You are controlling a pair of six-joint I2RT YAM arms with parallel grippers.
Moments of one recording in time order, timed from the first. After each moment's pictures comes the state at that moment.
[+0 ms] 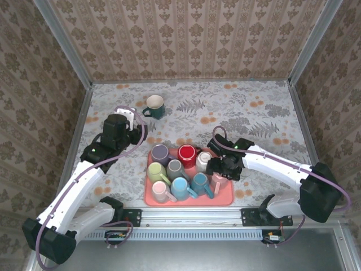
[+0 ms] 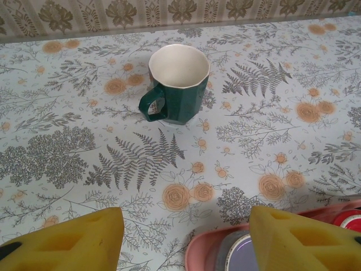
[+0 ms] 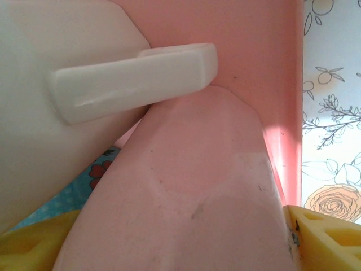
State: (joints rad) left arm -0.48 0.93 0.90 -0.55 -0.14 -0.18; right arm 0.74 1.33 0.89 -0.97 -0.06 0.99
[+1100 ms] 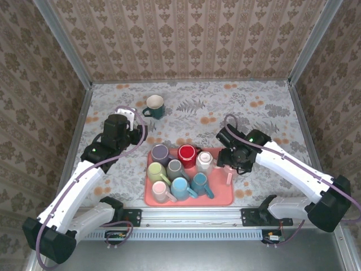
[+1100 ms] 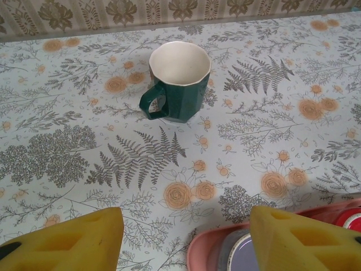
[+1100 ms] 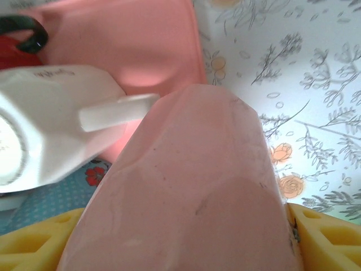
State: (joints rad) left arm -0.48 0.93 0.90 -0.55 -0.14 -0.17; right arm 0.68 1.22 1.10 -1.24 0.11 0.91
